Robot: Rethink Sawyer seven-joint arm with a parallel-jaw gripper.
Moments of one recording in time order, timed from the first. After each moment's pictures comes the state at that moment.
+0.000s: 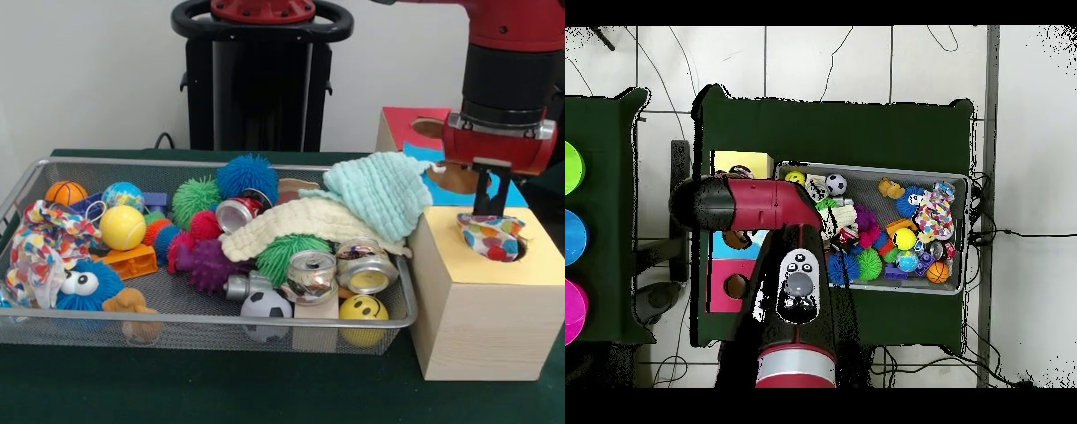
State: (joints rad) arm 0.08 -0.58 -0.05 1.48 0.11 0.54 2.14
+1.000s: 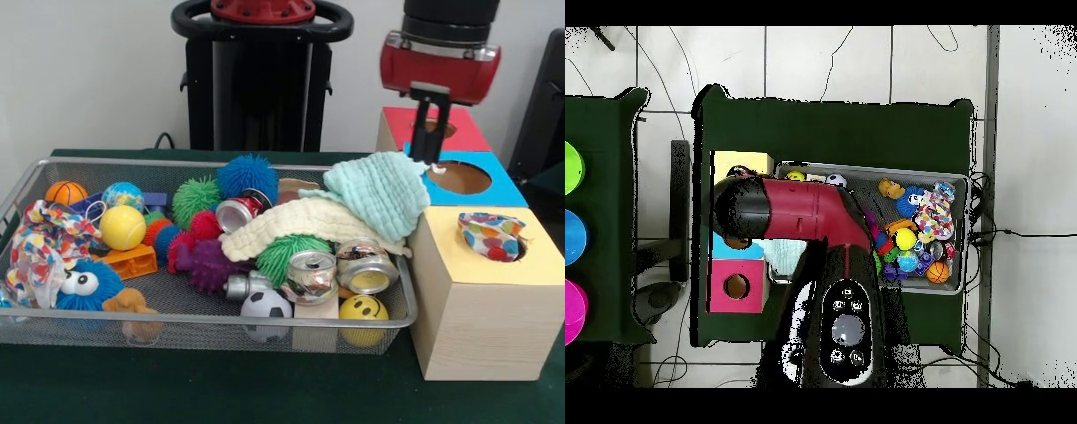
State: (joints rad) arm -0.02 -0.74 -0.07 1.53 0.03 0.66 2.14
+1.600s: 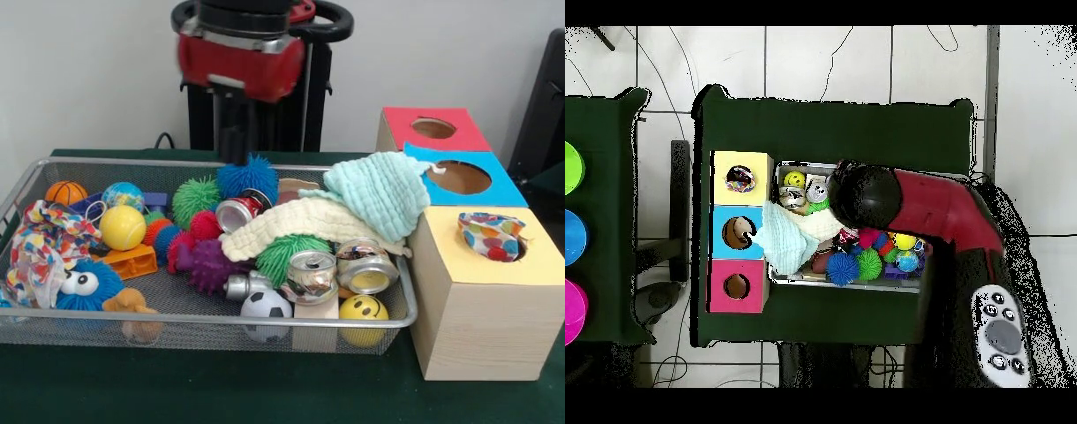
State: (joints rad) arm -0.38 -0.77 0.08 1.50 -0.17 0.69 1.98
